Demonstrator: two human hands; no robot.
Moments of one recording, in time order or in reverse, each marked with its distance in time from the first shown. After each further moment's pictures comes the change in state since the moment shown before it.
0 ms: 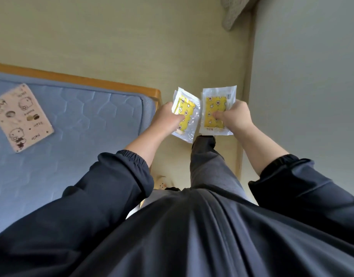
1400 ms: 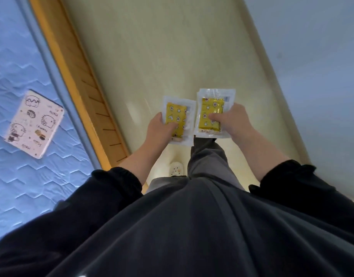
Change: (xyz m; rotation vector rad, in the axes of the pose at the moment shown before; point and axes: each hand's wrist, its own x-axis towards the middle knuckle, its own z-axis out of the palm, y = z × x) left_hand 0.410 0.144 -0.423 -0.970 0.799 -0.497; right_hand 0.429 -0.646 0.241 -0.546 -0.688 -0.380
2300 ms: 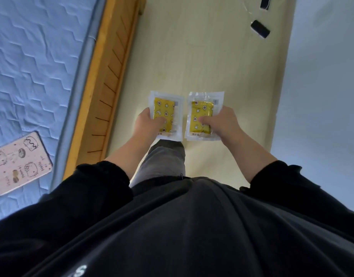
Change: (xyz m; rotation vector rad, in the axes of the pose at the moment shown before) left_hand 0.364 0.316 -0.174 -0.478 0.415 -0.173; right_hand 0.350 -0.480 0.105 -0.357 -0.361 -0.234
